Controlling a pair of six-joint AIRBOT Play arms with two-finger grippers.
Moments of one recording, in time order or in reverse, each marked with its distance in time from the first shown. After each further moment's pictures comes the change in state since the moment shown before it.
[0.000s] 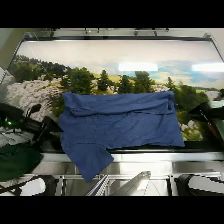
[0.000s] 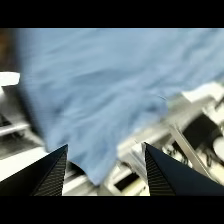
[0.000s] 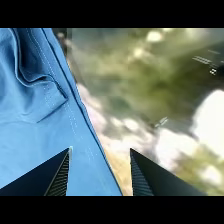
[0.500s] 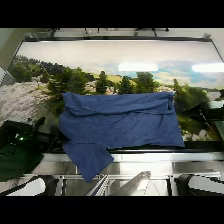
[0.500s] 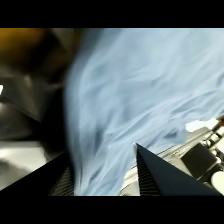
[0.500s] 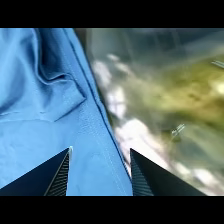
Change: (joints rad) left arm -0.010 0.045 -0.251 -0.097 -0.237 0.067; right arm -0.009 0.008 -0.027 0.078 0.009 -0.052
